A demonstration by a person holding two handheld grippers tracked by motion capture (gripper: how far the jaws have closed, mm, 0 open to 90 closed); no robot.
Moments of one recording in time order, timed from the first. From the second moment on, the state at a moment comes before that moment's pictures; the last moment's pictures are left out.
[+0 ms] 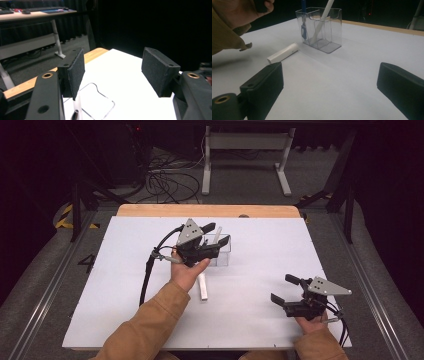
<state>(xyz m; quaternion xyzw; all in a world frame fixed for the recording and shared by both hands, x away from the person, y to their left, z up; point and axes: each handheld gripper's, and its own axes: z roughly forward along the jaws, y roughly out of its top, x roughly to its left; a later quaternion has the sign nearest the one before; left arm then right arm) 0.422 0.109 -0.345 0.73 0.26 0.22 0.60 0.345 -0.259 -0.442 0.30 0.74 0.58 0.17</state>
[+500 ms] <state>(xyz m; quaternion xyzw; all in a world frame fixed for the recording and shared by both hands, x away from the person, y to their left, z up) 0.404 0.130 -0.343 0.74 0.25 0.22 0.58 0.344 -0.251 -0.439 0.29 0.75 0.57 0.19</state>
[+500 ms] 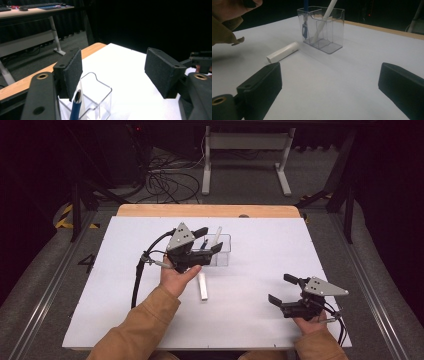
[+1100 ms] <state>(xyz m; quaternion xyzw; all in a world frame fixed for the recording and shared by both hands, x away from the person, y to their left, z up) 0.366 0.172 -0.353 0.76 0.24 0.21 0.56 0.343 -0.234 -0.430 0.27 0.76 0.57 0.18</state>
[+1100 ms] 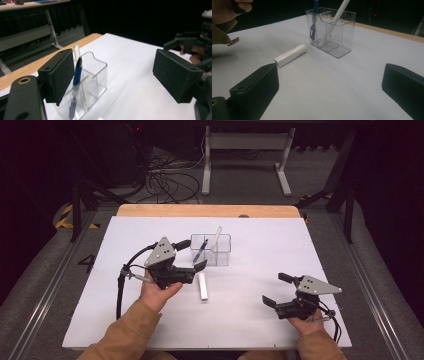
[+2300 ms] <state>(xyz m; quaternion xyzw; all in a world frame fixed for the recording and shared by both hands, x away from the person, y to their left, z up) 0.340 0.226 -0.383 0.78 0.29 0.22 0.52 0.334 -0.211 -0.417 0.27 0.77 0.55 0.19</state>
